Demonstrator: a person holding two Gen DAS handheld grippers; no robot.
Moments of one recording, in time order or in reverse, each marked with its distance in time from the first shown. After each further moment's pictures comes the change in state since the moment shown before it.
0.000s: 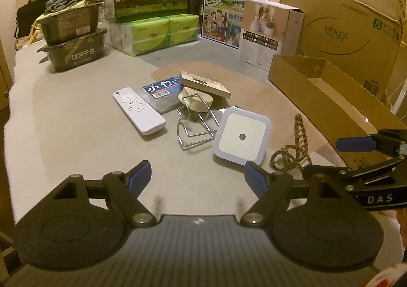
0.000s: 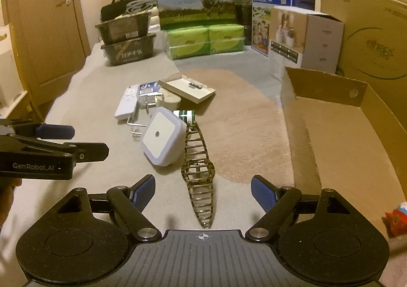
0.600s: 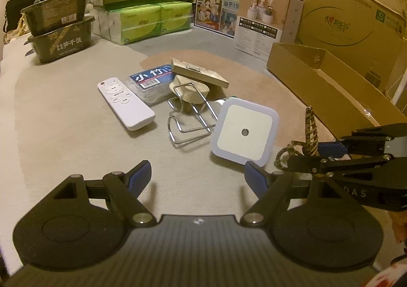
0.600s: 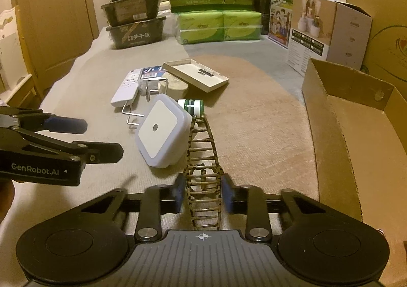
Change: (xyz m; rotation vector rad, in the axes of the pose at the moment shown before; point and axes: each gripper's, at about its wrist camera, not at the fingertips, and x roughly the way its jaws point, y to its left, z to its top) left arm 0.034 0.001 -0.001 0.008 0.035 -0.045; right arm 0.044 0.000 0.004 -0.056 0.047 0.035
